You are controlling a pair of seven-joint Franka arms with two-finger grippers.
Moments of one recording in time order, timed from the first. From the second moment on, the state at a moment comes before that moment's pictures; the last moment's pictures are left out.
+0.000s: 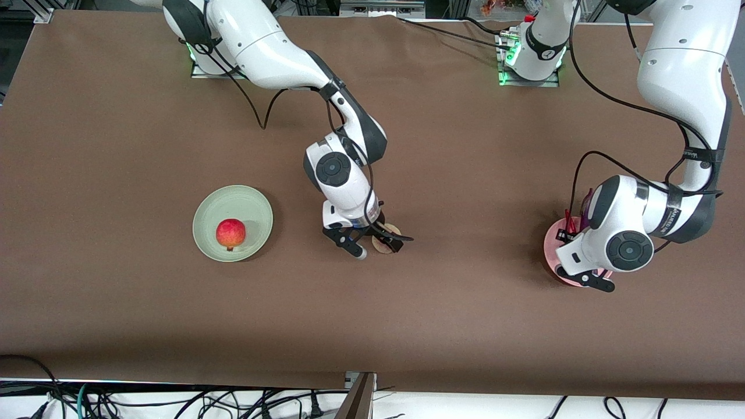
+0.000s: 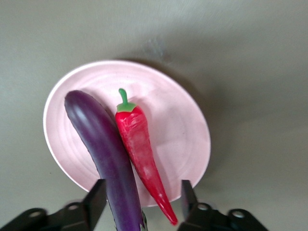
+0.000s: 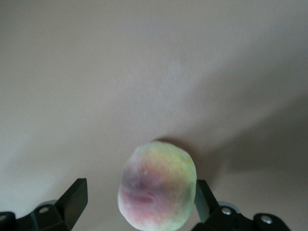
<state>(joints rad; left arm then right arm) 0.17 0.71 -0.31 -1.45 0.42 1.81 0.05 0.80 1.01 -0.14 -1.13 0.31 2.44 1.19</state>
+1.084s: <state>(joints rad) 0.04 0.15 -0.09 -1.48 0.12 1.63 0.05 0.75 0.97 -0.16 -1.11 0.31 2.22 0.97</state>
